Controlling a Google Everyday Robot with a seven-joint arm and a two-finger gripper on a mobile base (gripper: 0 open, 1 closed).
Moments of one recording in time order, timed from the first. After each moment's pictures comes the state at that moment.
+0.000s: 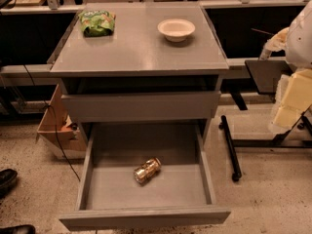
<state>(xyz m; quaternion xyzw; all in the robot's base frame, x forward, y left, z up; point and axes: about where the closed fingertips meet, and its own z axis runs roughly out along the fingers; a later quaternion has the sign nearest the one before) 0.438 -0.217 0.977 -0.60 0.78 -0.03 0.16</state>
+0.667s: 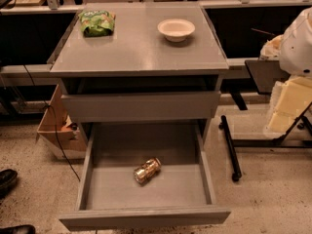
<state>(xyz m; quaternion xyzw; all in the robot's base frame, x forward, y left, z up) 0.440 -0.212 0.964 -0.61 0.78 -0.03 0.16</state>
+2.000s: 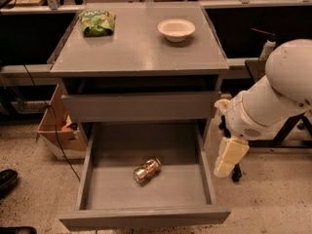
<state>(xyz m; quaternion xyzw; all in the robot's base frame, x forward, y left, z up) 0.454 -0.157 0.802 -0.63 0.75 0.04 0.19</state>
